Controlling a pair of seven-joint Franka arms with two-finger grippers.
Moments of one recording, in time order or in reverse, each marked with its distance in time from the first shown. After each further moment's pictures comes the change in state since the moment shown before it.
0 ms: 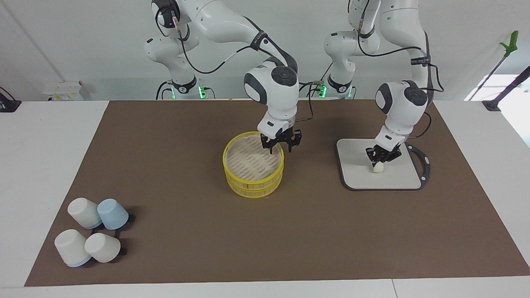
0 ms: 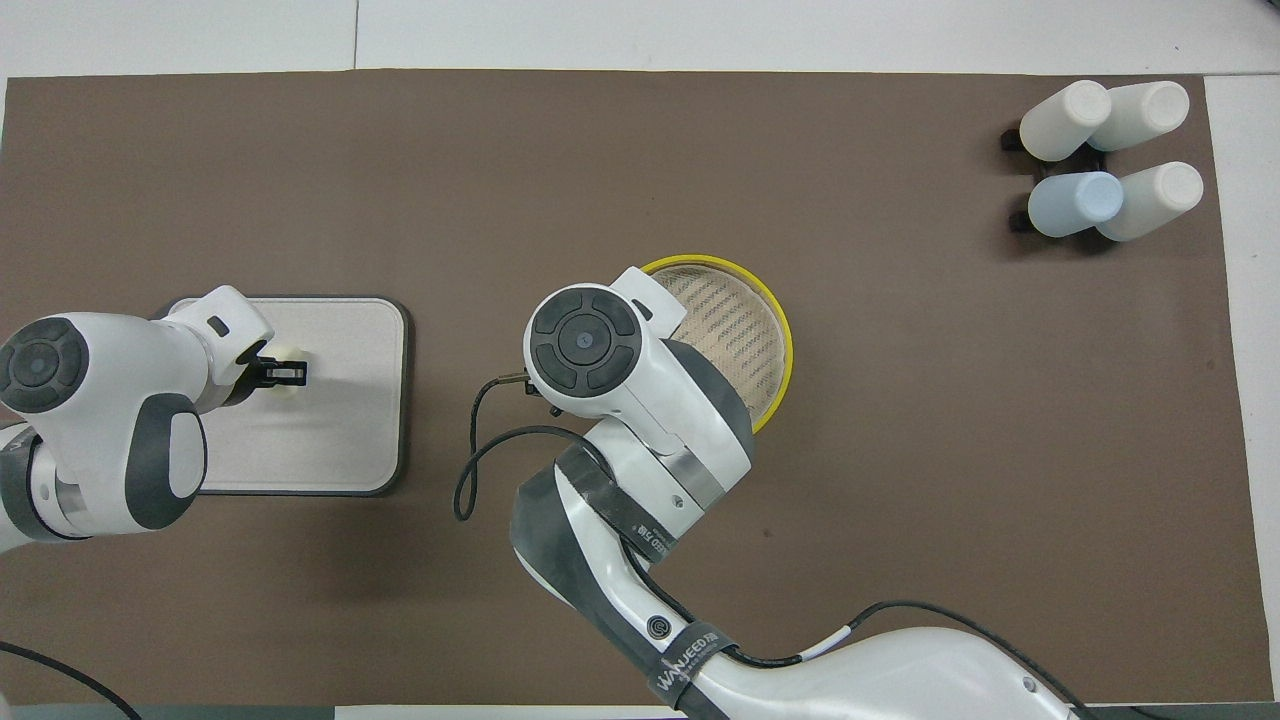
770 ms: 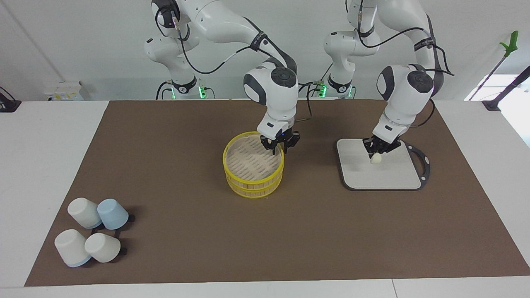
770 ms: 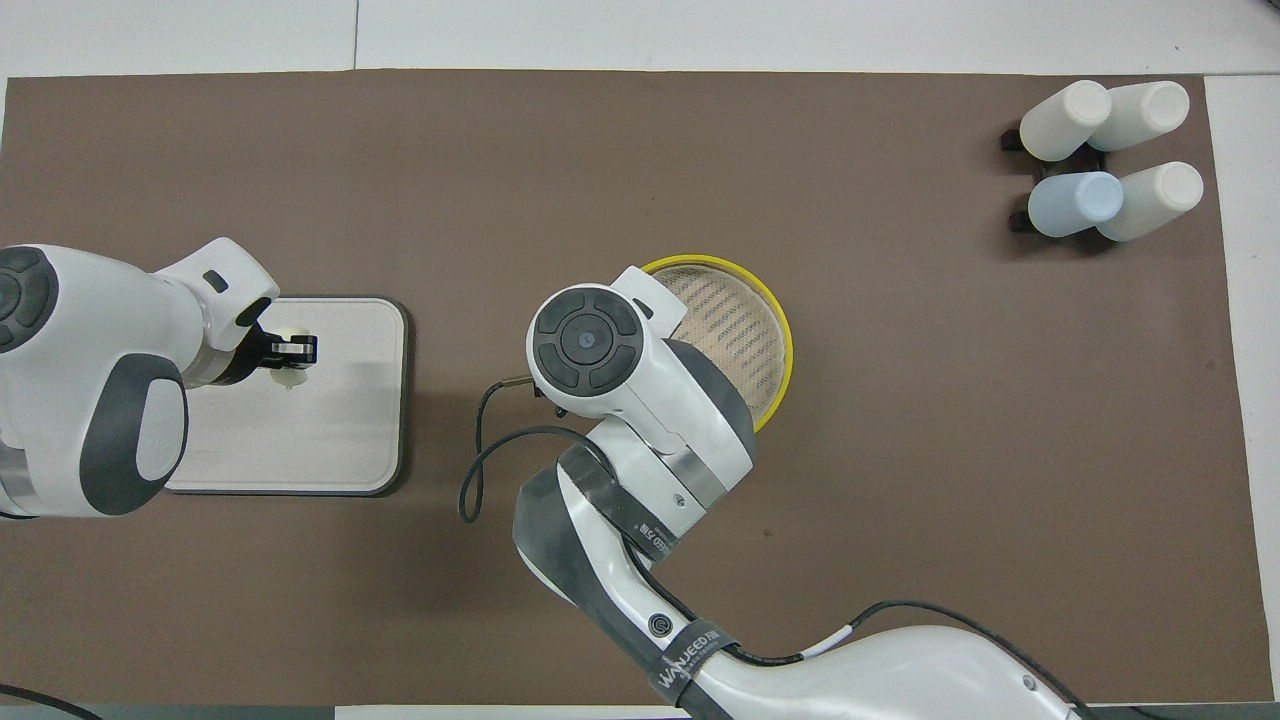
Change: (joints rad) left arm -0.087 -0.088 -0.014 0.162 0.000 -0.312 -0.146; right arm 0.000 0.000 -0.001 -0.007 -0.003 0.003 -0.025
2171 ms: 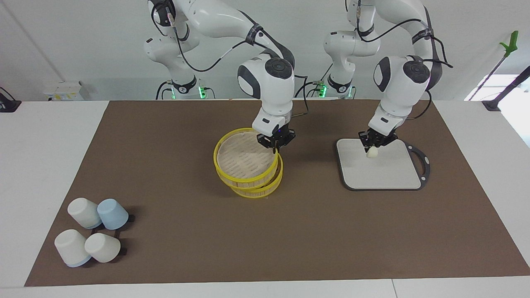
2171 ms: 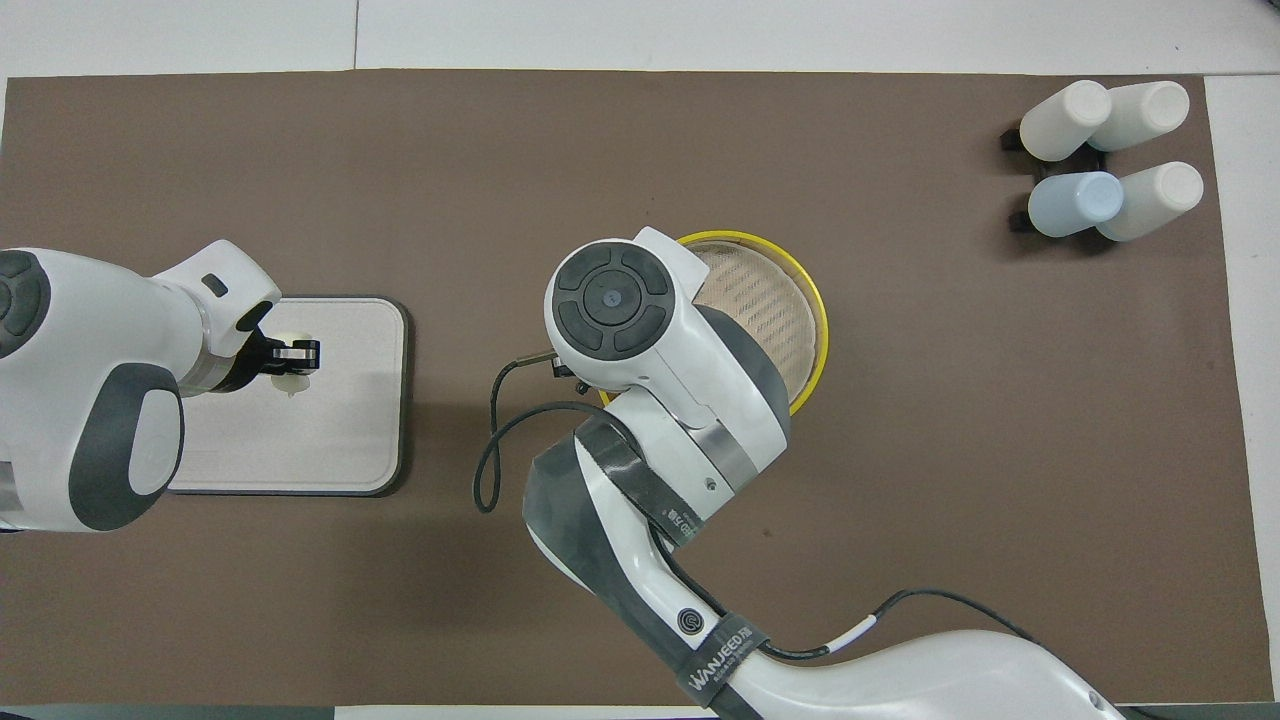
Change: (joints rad) left arm -0.014 -0.032 -0.002 0.000 0.000 -0.035 -0.037; right arm -0.037 -0.028 -0.013 0.089 -0.006 -0.132 -0.143
